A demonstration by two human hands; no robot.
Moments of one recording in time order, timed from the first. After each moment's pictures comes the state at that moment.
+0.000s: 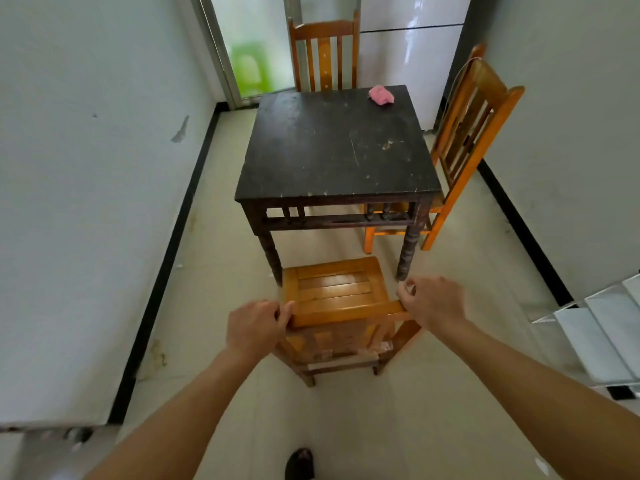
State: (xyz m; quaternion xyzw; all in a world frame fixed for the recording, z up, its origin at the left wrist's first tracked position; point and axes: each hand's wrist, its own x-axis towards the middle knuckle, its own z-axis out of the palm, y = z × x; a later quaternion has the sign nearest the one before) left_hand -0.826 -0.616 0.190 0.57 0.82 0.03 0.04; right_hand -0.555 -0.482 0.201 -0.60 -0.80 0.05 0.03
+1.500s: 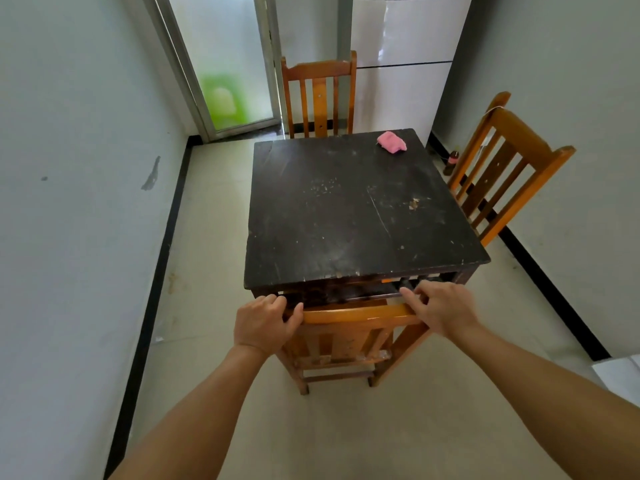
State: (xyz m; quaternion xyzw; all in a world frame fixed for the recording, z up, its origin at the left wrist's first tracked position) left_hand -1.052 -0.365 0.176 0.68 0.70 0.20 -0.08; right_hand -0.734 -0.260 0.176 -0.58 -0.81 0.03 0.12
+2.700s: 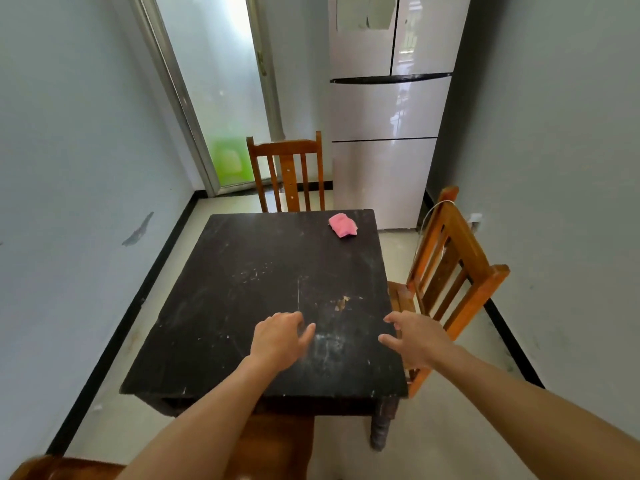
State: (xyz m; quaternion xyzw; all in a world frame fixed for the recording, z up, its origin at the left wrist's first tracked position) left_hand -0.793 -0.060 0.241 0.60 0.79 0.09 0.08; right_hand -0.548 0.045 0.217 -0.52 -0.83 0.20 0.00
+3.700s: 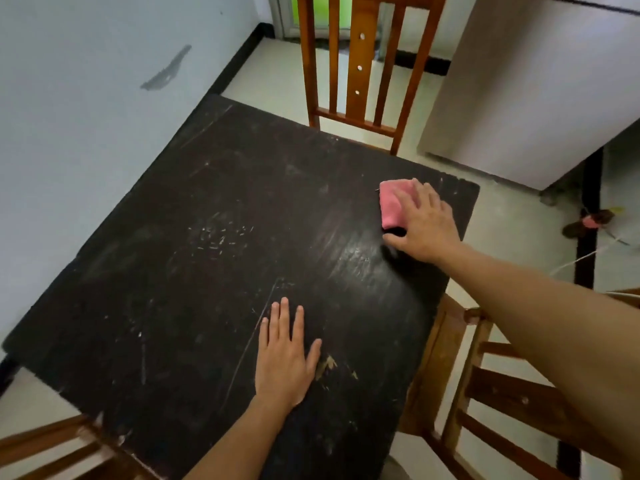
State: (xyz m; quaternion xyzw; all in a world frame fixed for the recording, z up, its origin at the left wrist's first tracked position) left_hand -0.790 0.179 0.021 0.38 0.91 0.00 0.15; right_hand -0.758 0.510 0.066 -0.32 -0.94 0.10 -0.10
